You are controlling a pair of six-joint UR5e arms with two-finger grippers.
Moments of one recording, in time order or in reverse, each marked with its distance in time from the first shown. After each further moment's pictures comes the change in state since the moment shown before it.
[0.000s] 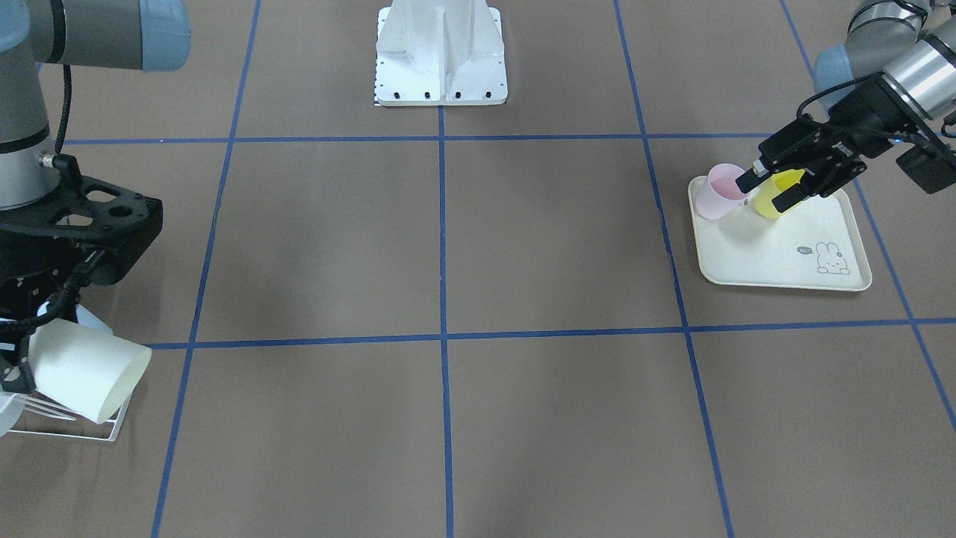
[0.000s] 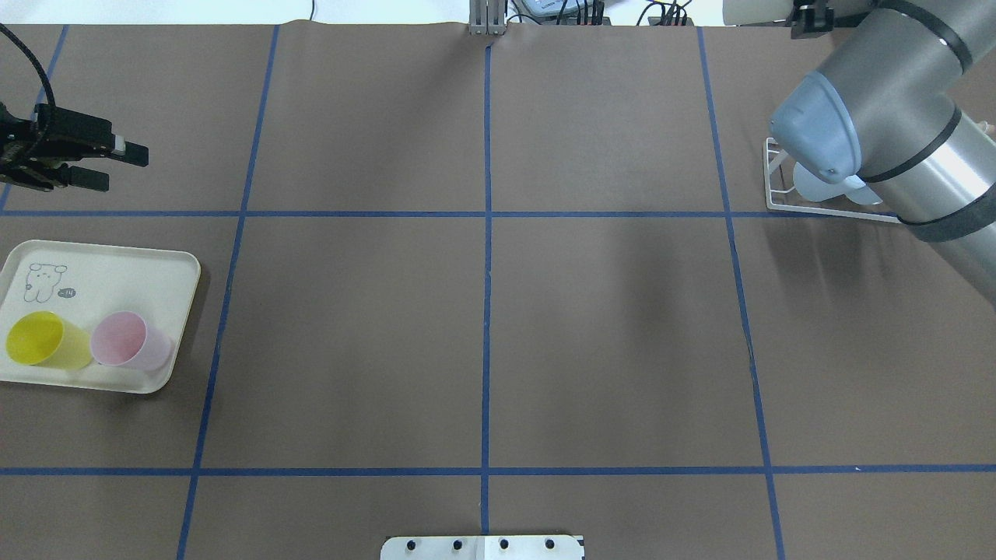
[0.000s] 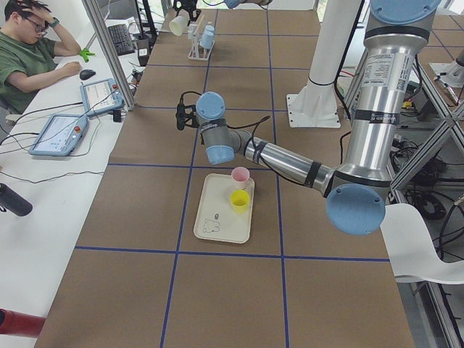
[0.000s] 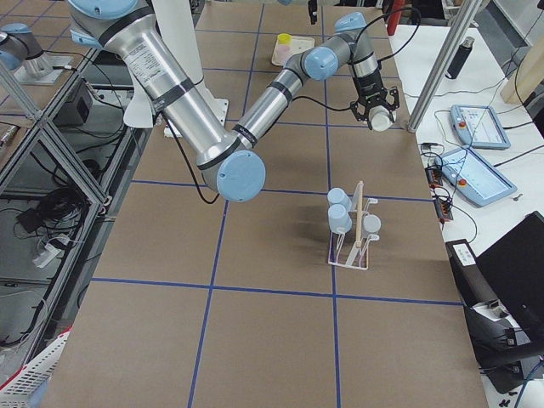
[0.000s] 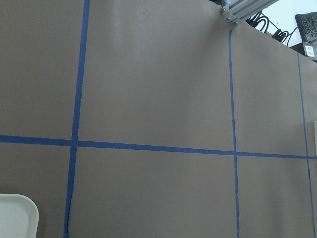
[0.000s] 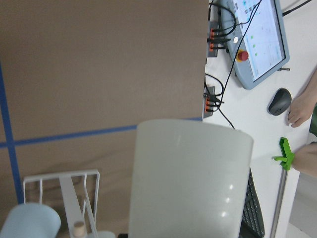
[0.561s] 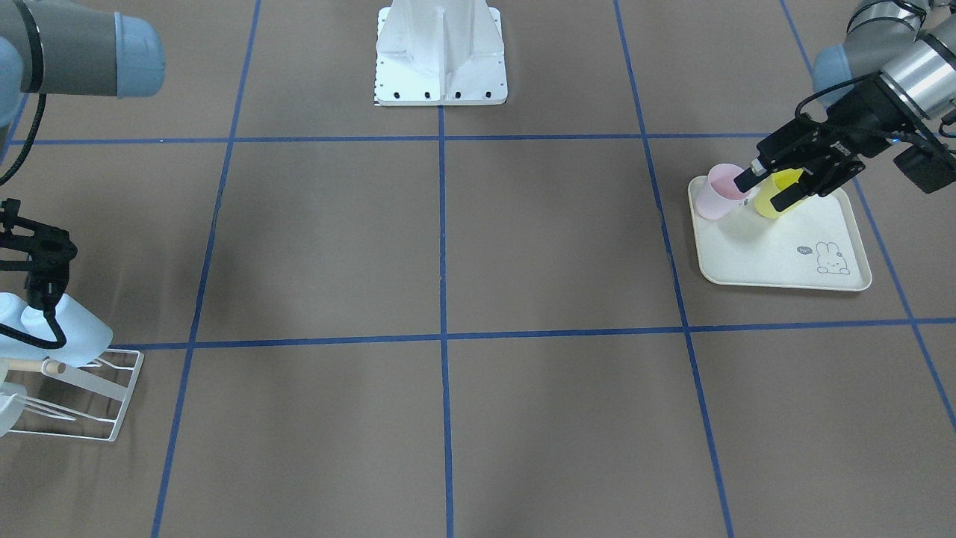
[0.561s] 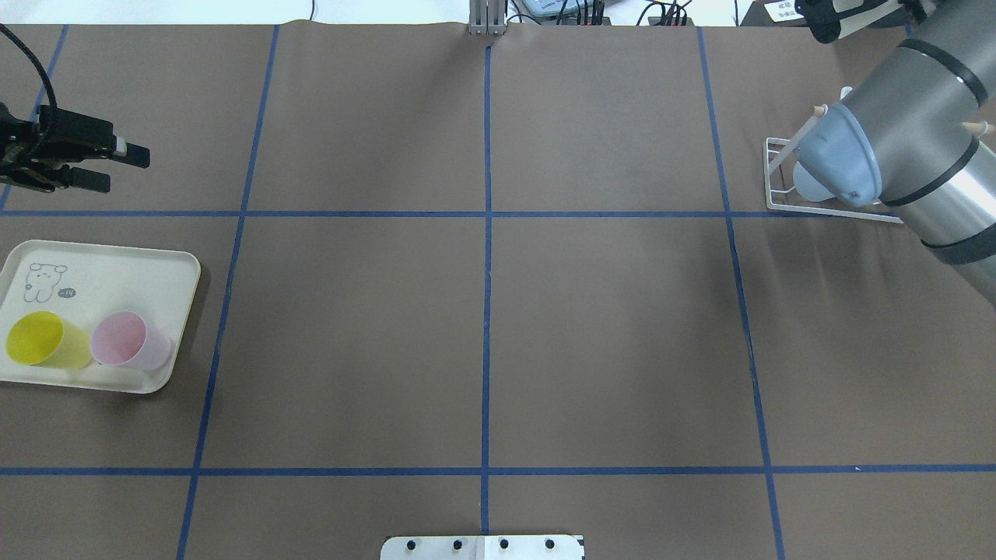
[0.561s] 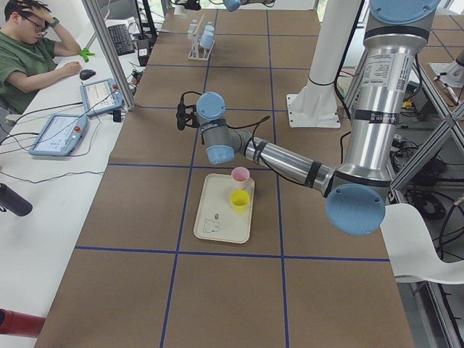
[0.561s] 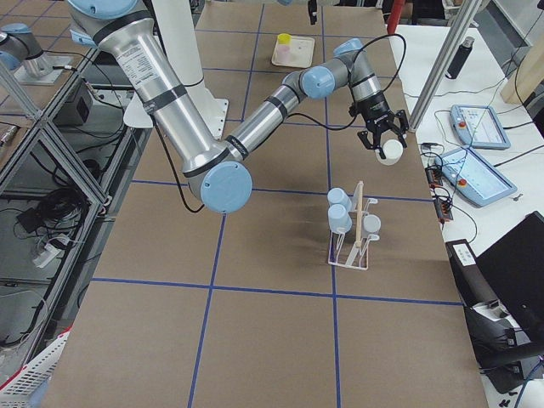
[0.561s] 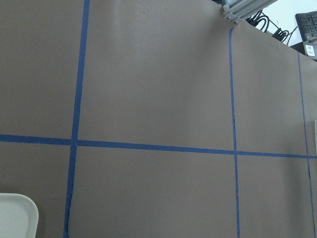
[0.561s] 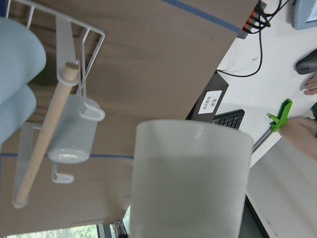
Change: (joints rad) left arm 0.002 0.001 -0.001 0.000 0.000 0.000; right arm 0.001 -0.098 -0.012 -0.023 -0.306 -0.454
